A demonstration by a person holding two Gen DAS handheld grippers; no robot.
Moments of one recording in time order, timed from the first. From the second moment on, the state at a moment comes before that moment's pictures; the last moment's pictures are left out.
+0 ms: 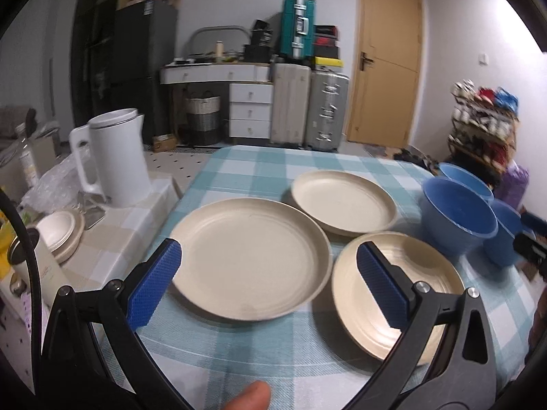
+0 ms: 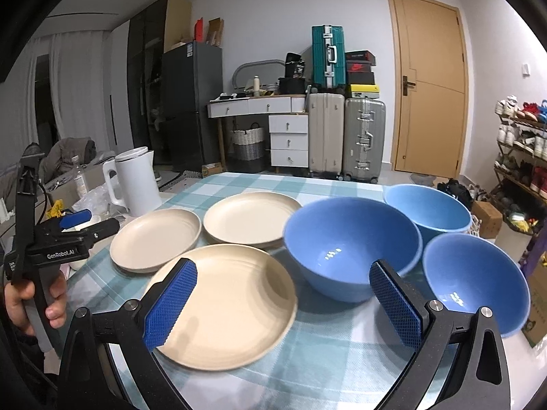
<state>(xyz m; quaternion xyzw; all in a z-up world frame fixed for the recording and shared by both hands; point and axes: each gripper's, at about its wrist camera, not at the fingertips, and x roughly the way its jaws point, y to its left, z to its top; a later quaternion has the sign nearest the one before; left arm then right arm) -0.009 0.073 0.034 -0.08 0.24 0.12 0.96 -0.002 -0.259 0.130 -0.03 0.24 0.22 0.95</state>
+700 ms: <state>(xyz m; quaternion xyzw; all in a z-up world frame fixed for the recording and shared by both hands) 0.021 0.128 0.021 -0.13 0.31 0.16 0.93 0.057 -0.178 0.136 -0.03 0.29 0.28 0.91</state>
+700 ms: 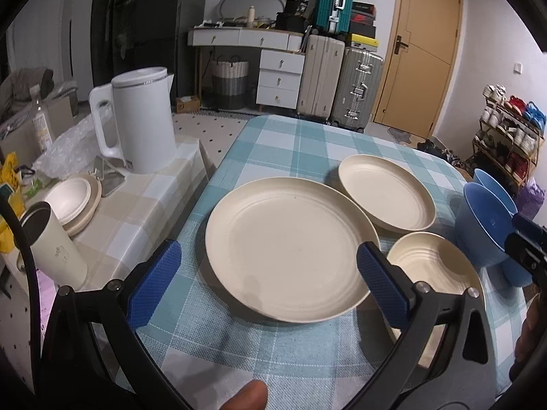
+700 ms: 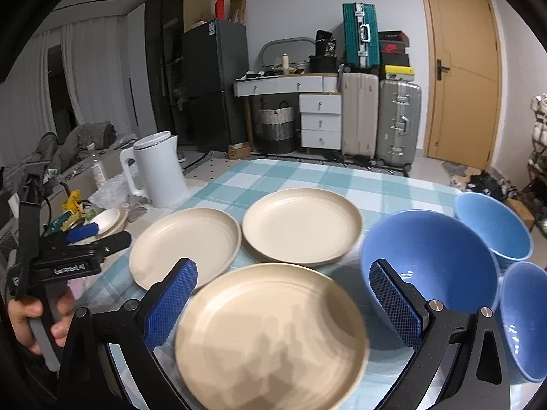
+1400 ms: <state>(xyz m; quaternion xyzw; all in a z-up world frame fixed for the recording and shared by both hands) 0.069 0.173 -0.005 -0.14 0.36 0.18 0.90 0.105 -0.107 0.112 -0.05 0.34 0.32 0.89</state>
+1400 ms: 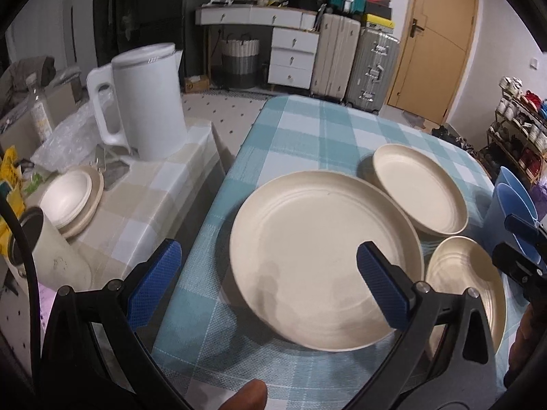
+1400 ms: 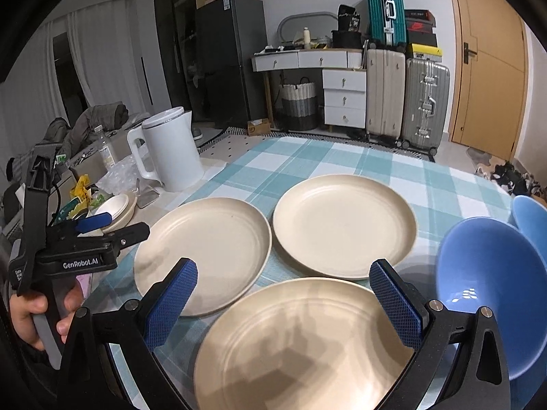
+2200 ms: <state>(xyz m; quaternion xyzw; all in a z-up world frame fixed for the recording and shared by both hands) 0.077 0.198 -0.056 -0.18 0.42 0.17 0.87 0.145 -0.039 0.066 -0.06 0.41 0.34 0.84</state>
